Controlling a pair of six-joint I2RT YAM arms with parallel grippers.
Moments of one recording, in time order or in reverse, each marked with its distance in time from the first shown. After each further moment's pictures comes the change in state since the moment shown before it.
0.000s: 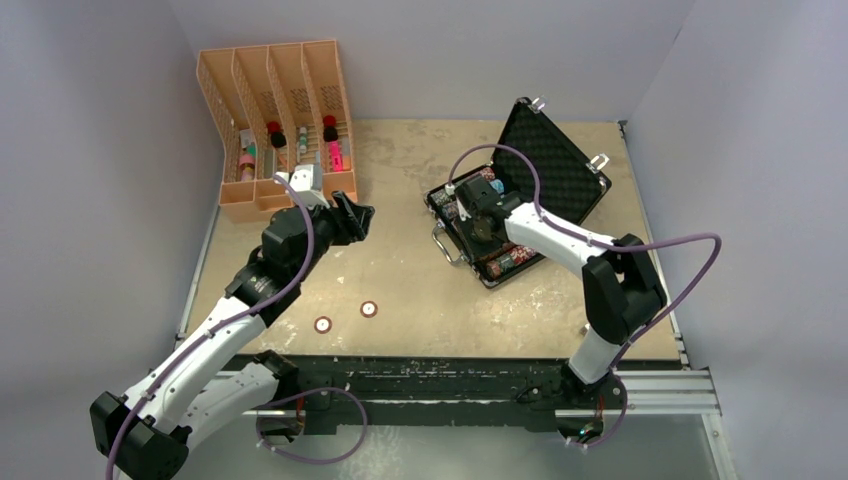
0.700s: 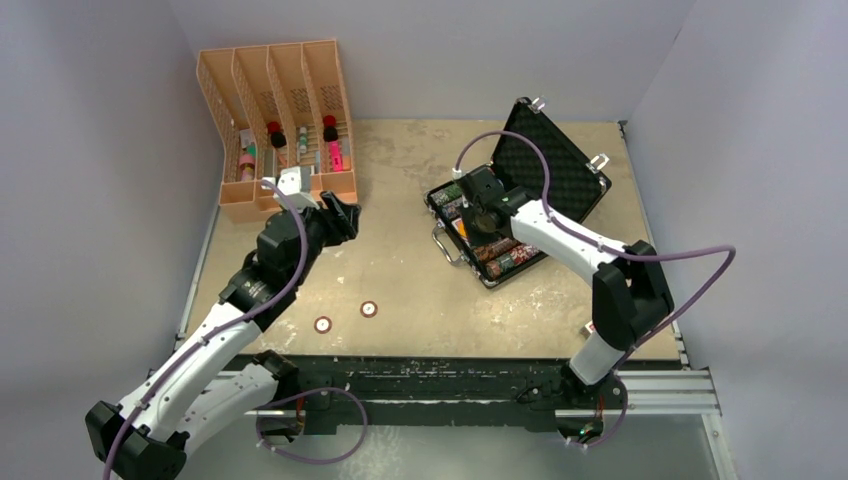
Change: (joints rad) left arm 0.000 -0.043 0.000 -0.052 -0.132 -0.007; right arm 0.005 -0.051 0.039 0.020 0.047 0.115
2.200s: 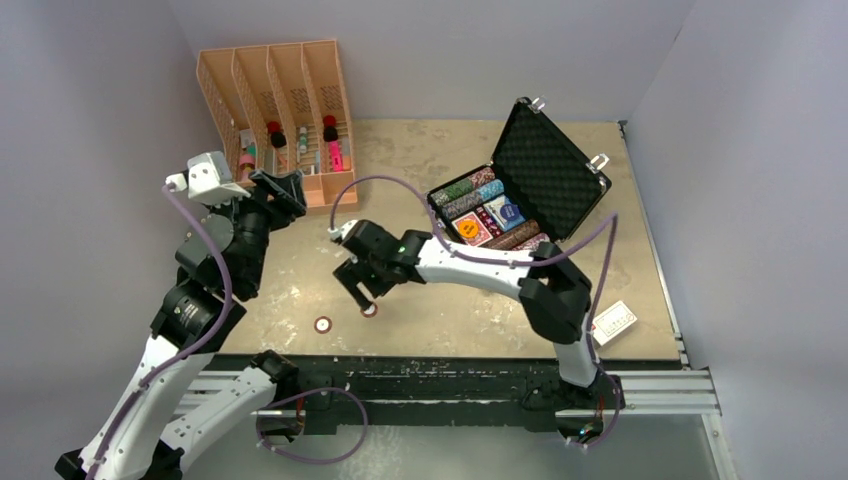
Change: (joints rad) left arm 0.000 -0.120 0.329 -0.216 -0.269 0.085; right arm 0.485 0.302 0.299 0.098 -0.087 0.038
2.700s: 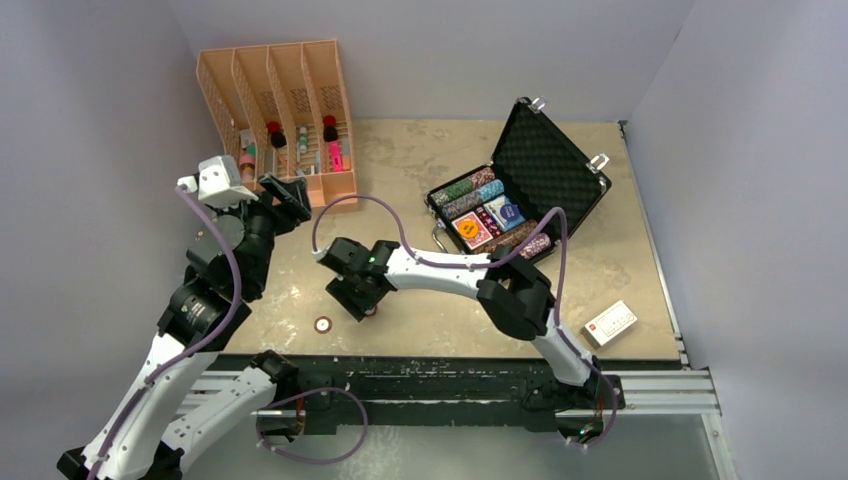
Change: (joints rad) left arm 0.000 -0.003 -0.038 -0.025 -0.008 -0.011; right arm 0.071 0.237 0.194 -0.123 -0.018 -0.003
